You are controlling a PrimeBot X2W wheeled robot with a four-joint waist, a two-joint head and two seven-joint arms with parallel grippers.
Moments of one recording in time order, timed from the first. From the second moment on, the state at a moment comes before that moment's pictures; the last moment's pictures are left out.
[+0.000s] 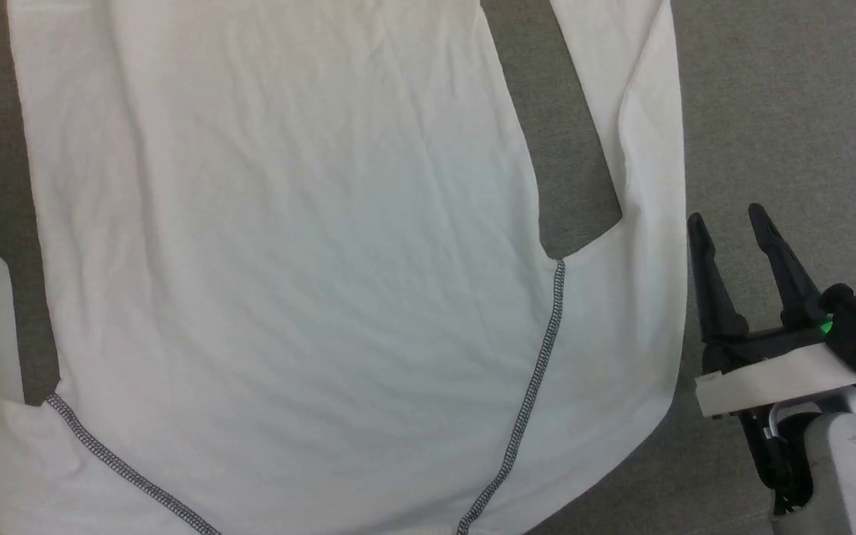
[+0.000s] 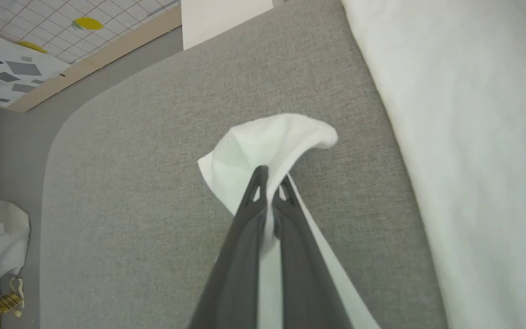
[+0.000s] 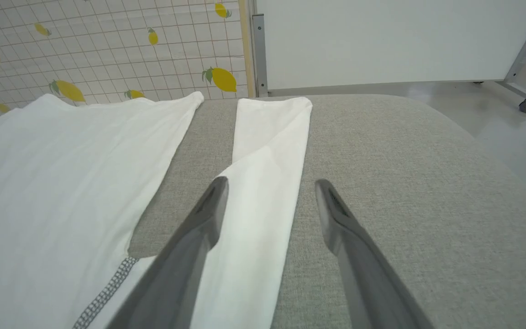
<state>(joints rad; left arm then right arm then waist) -0.62 0.73 -0.17 0.12 -0.27 0.11 0.76 -0.19 -0.13 0.03 0.02 0.23 0.13 -0.18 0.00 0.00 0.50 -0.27</state>
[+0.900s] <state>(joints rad) -0.21 0.61 -0.16 -0.60 -0.36 0.27 0.63 0.00 -0.10 -0.08 -0.10 0.19 0.13 -0.06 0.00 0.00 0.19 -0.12</state>
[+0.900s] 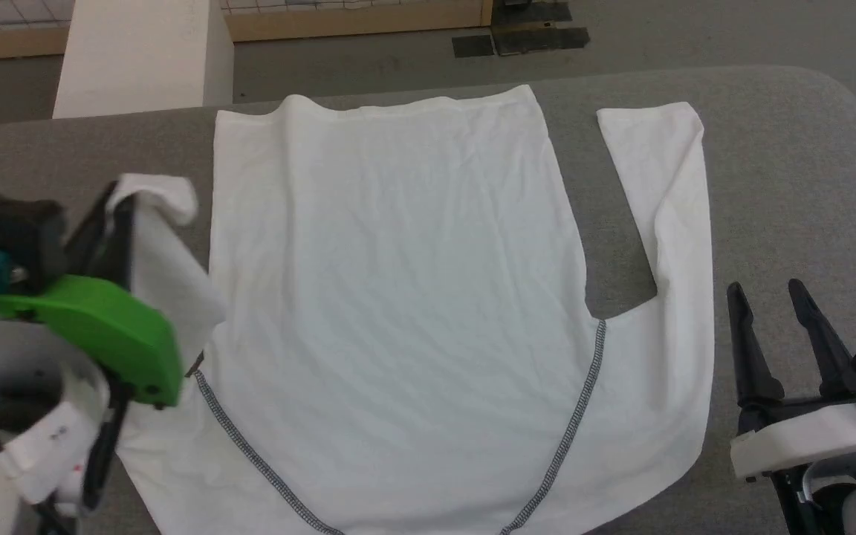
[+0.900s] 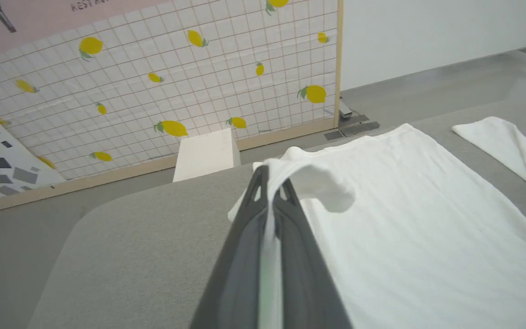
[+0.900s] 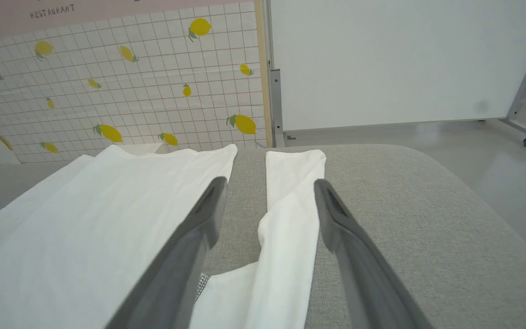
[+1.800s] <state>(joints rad) -0.40 0.10 -0.81 0.20 -0.41 0.02 0.46 -0.02 -0.10 -0.04 -0.06 0.21 0.13 -0.05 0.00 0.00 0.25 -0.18</state>
